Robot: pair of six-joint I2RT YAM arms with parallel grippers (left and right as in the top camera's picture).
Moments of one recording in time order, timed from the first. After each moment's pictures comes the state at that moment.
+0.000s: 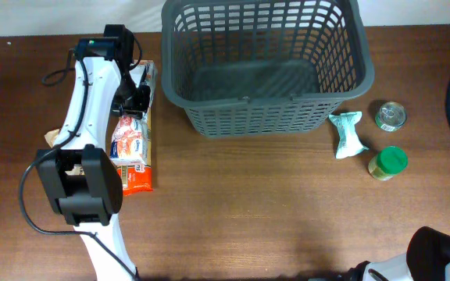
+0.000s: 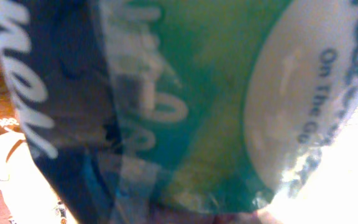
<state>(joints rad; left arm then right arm) -0.03 2.13 1.99 -1.39 -0.06 0.06 -0.43 1.69 2.85 -1.65 -0.07 0.08</state>
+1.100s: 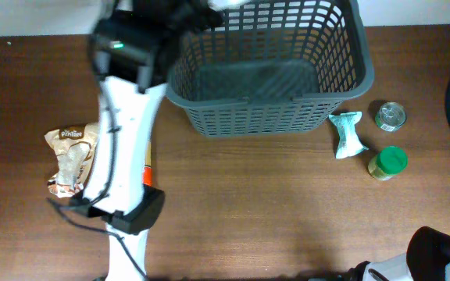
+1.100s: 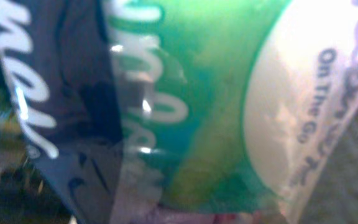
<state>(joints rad) -0.42 2.15 2.90 -1.11 0.05 0.97 -0.43 1.69 2.85 -1.65 -0.07 0.08</state>
